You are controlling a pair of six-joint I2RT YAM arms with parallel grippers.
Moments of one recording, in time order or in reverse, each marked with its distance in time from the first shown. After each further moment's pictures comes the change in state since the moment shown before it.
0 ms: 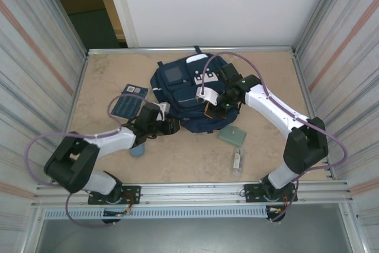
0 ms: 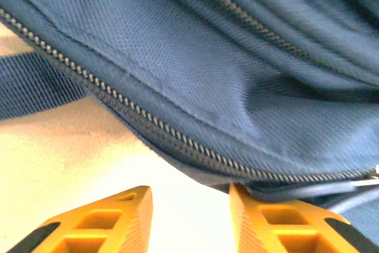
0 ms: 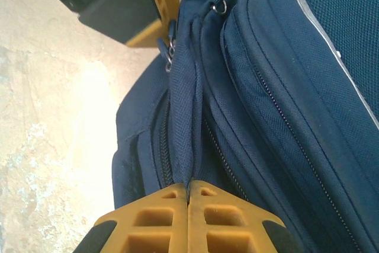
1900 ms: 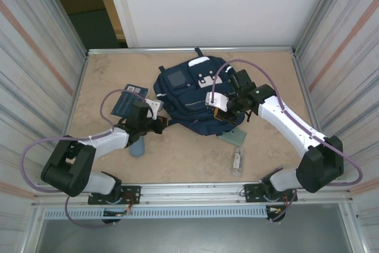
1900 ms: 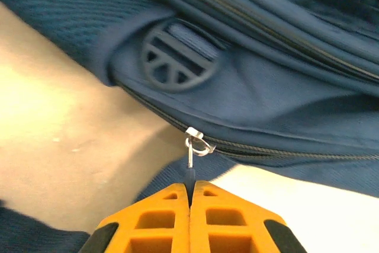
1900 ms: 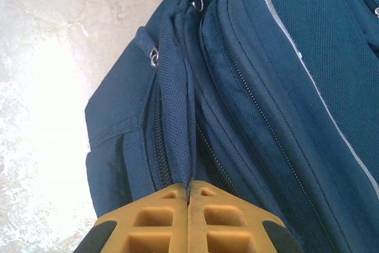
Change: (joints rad) left arm 0.130 -0.007 -0.021 0.006 -0.037 0.338; right arm -0.037 -0.198 -0.156 0.045 0.093 -0.099
